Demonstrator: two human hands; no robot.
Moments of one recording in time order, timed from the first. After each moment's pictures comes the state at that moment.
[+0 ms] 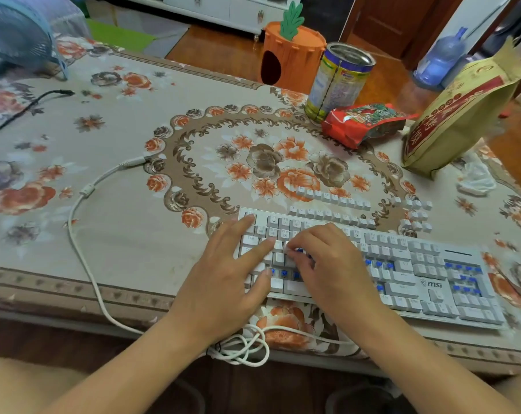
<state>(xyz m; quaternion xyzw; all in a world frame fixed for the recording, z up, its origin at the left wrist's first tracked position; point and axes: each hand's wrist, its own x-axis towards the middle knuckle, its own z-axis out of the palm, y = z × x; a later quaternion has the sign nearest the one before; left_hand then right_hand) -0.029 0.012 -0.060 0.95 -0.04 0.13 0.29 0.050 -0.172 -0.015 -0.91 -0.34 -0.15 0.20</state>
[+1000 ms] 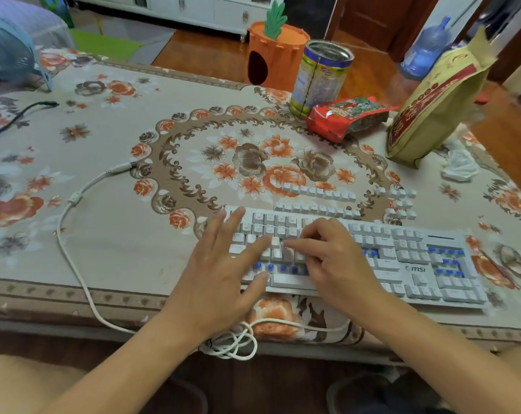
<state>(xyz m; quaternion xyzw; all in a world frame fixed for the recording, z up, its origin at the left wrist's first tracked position) -0.026 0.007 -0.056 0.97 -0.07 0.11 0.21 0.056 -0.203 -0.014 -0.91 -0.34 -0.11 0.22</state>
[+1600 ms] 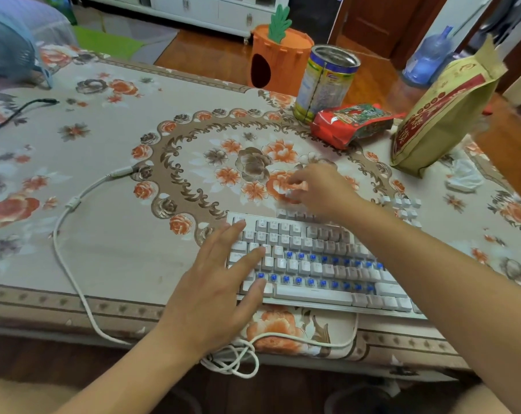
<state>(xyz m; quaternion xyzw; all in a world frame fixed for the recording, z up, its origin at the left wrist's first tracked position) -0.030 0.008 -0.059 0.95 -0.06 0.15 0.26 0.197 -0.156 0.011 -0.96 -0.28 0.03 0.08</state>
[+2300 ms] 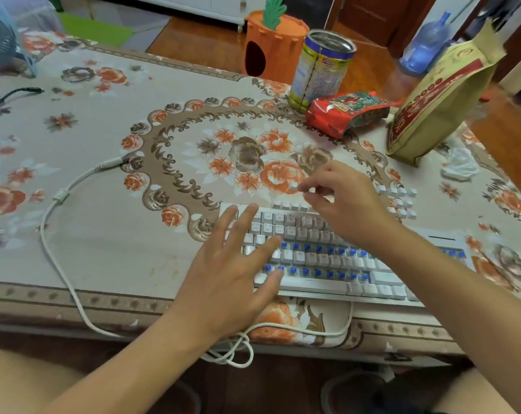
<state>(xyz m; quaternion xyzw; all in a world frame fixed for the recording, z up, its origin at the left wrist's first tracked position) -0.018 -0.011 -0.052 0.97 -0.08 0.14 0.19 0.126 -0.190 0.037 -0.93 -0.28 -0.03 0.24</state>
